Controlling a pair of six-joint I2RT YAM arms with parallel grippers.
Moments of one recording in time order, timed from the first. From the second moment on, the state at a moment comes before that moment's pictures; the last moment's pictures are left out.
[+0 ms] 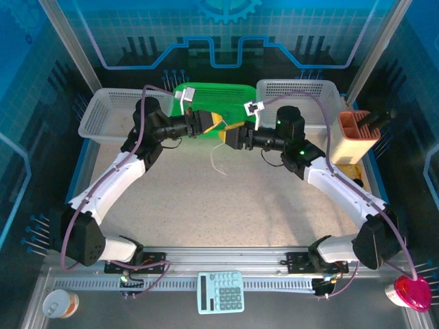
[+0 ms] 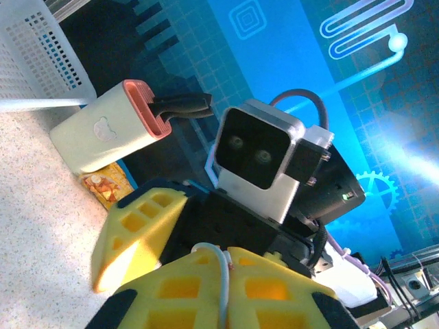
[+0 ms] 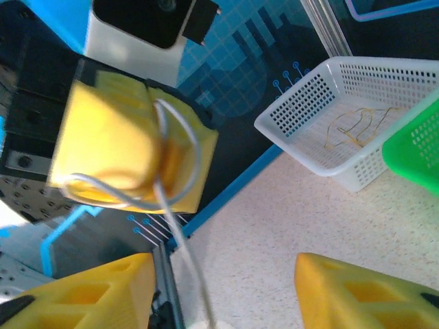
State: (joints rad) left arm -0.34 1.37 1.16 0.26 0.93 -1.09; right arm 0.51 1.35 1.12 0.08 -0.71 0.54
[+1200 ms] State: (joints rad) left arm -0.31 1.22 0.93 0.38 0.75 -1.16; right arm 0.44 1.32 0.98 0.24 -0.70 0.63
